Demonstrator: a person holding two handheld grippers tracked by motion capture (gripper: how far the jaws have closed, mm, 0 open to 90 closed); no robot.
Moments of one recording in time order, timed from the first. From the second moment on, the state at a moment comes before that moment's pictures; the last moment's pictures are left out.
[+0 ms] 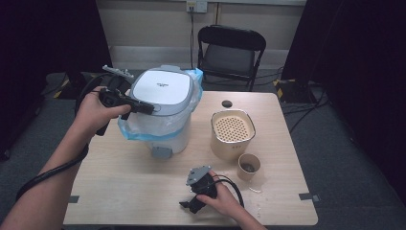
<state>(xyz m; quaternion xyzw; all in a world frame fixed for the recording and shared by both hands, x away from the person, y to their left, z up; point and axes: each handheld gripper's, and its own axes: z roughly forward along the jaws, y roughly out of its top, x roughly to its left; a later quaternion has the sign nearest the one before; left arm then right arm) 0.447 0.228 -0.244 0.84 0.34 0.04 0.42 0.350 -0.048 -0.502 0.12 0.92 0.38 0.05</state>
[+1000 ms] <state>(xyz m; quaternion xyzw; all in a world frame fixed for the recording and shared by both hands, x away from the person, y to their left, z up) 0.458 0.219 -0.247 0.84 0.35 0.08 0.41 0.350 -0.048 -0.502 0.12 0.92 0.38 0.05</state>
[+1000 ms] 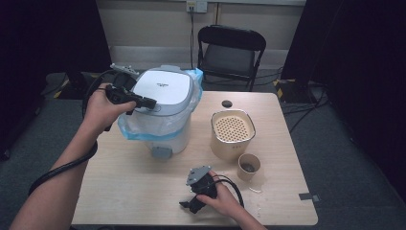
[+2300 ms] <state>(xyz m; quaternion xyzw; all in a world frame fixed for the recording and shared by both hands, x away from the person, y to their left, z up) 0.429 0.220 -0.257 0.85 0.29 0.06 0.43 0.350 -0.048 -0.502 0.12 0.92 0.38 0.05</state>
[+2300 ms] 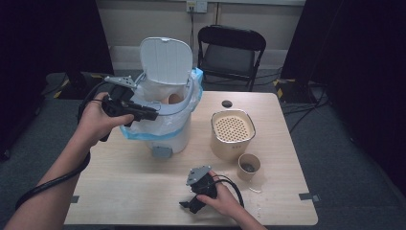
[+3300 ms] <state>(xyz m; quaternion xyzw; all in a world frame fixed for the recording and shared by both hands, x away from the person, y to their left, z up) 0.416 0.227 -0.308 0.86 0.29 0.05 0.42 0.350 -0.047 -0.503 0.12 0.92 0.38 0.05</state>
